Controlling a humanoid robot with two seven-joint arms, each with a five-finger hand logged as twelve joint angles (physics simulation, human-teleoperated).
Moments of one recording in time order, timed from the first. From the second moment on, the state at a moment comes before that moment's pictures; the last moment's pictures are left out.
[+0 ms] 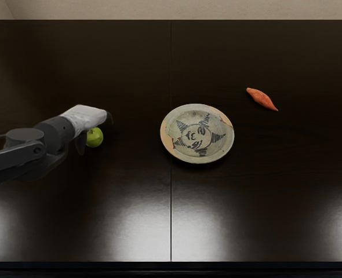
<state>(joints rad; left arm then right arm) -1.02 0.59 -0.16 -1.50 1.54 -0.15 0.61 -0.07 0.00 -0.04 0.26 0.10 -0.06 -0.03</state>
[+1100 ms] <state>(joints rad) -0.99 0.57 -0.15 -1.42 1.55 -0.15 0.61 -0.08 0.00 -0.04 0.25 0.10 -0.06 -0.03</state>
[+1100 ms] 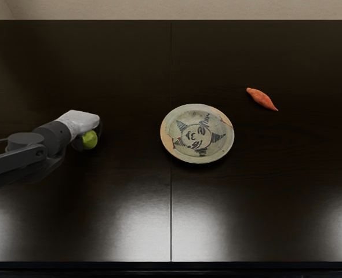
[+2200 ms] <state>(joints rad) -1.20 0.16 -0.15 -1.38 1.50 -0.10 0.61 -0.08 0.00 -0.04 0.25 0.10 -0.06 -0.03</state>
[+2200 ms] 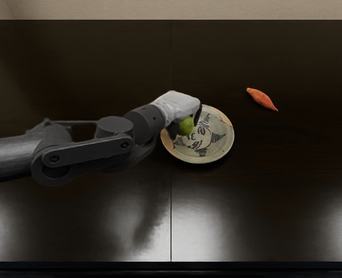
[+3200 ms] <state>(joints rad) -1.26 0.21 -0.12 -1.42 1.38 -0.07 0.61 -0.08 0.00 -0.04 0.25 0.10 -0.06 -0.03</state>
